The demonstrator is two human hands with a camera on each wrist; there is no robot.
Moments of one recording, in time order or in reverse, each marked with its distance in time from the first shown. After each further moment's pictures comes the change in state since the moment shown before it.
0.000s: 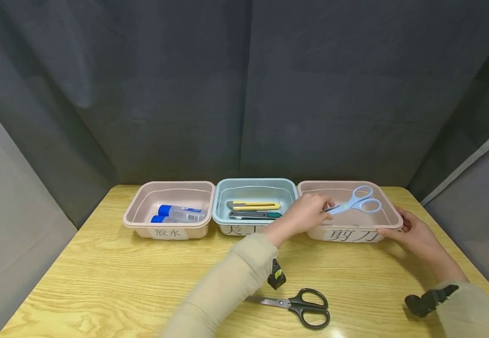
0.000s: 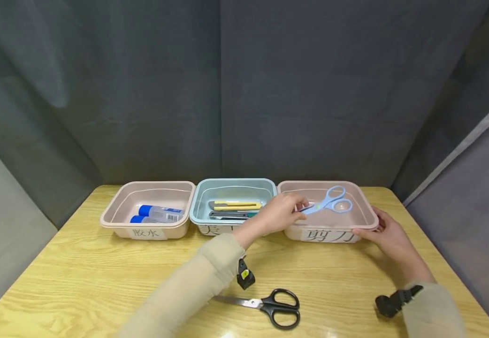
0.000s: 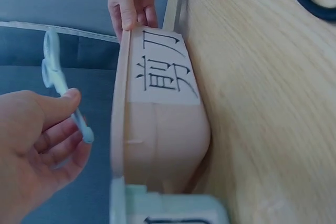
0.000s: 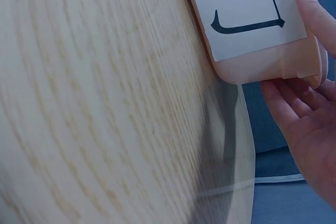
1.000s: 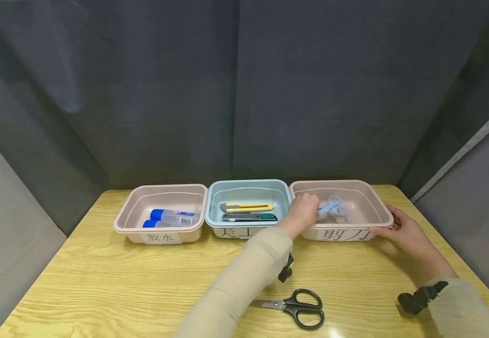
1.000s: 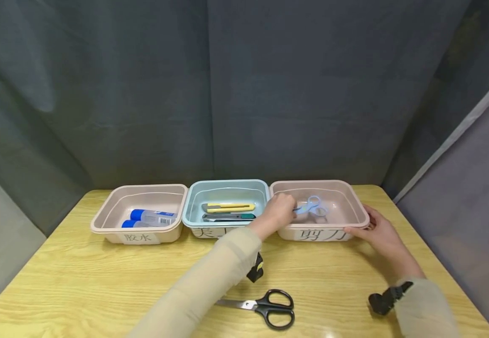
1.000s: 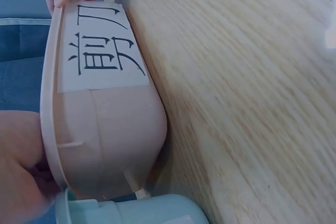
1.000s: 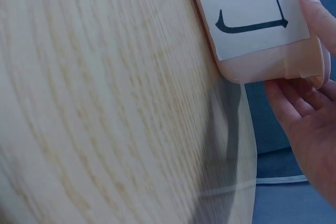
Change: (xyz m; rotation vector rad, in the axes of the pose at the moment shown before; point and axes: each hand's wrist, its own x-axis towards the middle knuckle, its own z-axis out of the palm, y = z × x) left_hand 0.036 -0.006 0.039 0.265 -0.016 -0.194; right_hand -0.001 -0.001 -0.002 -0.011 0.010 0.012
